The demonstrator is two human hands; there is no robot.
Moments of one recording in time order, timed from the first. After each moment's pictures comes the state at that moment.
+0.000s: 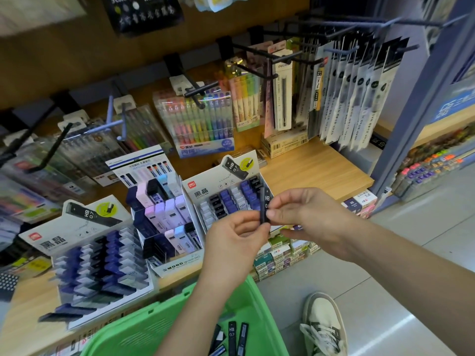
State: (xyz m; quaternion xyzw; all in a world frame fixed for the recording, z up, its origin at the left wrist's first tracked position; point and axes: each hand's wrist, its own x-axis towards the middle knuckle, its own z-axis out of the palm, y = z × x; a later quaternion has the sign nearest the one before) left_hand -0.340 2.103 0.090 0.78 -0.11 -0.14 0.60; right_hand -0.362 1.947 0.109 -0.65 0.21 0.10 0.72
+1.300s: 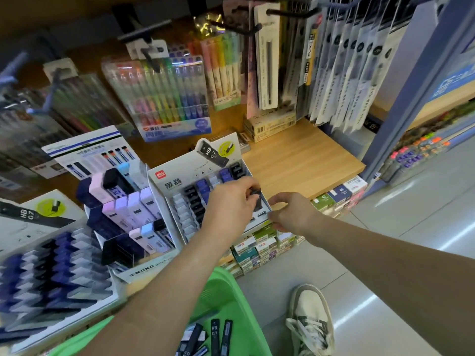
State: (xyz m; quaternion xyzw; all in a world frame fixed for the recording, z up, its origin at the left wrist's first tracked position) left_hand -0.252 2.054 0.017 0.91 -0.28 0.02 0.32; right_hand -0.311 1.919 0.000 -0.77 0.30 0.14 0.54
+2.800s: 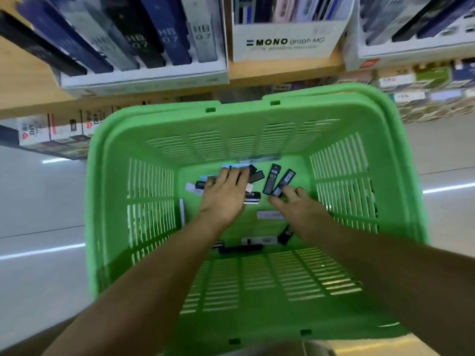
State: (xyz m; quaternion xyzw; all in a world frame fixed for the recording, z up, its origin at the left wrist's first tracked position) left_hand -0.403 2.316 -0.249 0.95 -0.22 -0.24 0.00; right_hand -0.450 2.124 -0.227 -0.92 -0.15 0.35 0.00
